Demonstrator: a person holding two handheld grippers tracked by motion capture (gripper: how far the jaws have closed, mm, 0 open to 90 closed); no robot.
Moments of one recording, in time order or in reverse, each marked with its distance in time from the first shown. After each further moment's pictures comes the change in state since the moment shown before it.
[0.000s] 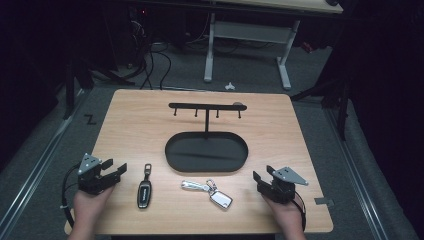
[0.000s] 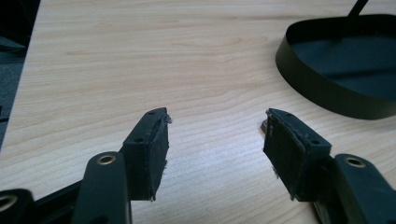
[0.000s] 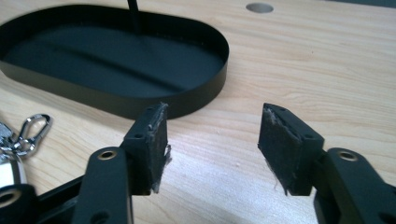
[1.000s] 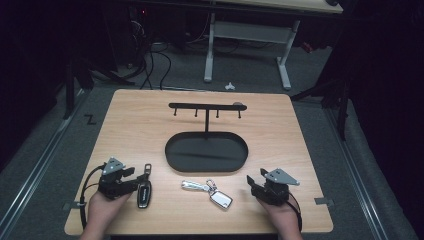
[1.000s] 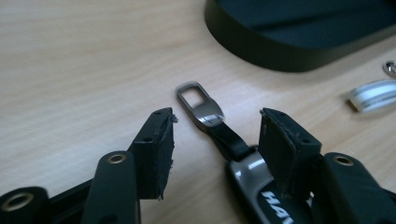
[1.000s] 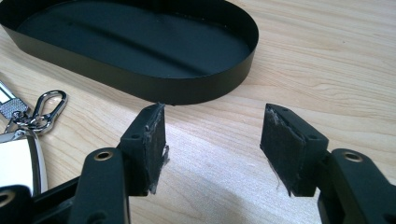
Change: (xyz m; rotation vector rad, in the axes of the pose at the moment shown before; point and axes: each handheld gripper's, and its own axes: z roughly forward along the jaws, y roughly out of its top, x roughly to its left) left arm -0.052 -0.001 0.020 0.179 -0.149 0.079; right arm 0.014 -0.003 0.008 0.051 0.039 -0.052
